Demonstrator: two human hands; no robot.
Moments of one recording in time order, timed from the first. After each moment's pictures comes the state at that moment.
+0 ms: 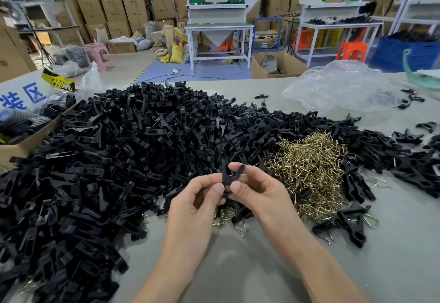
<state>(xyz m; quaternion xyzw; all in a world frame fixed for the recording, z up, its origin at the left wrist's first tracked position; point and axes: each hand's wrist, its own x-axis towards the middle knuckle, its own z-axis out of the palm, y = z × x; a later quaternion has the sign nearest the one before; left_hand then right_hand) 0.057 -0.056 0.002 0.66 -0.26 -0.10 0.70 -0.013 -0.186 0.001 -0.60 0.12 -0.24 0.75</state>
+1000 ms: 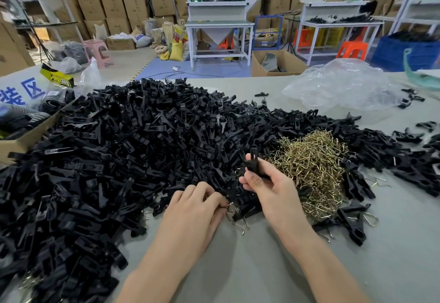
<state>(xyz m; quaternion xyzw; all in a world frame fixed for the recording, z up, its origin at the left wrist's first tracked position) 0.077 -0.044 -0.014 0.83 -0.50 0.13 0.19 -0.010 -0.198 -0.009 -0.66 0.18 -0.31 0.66</state>
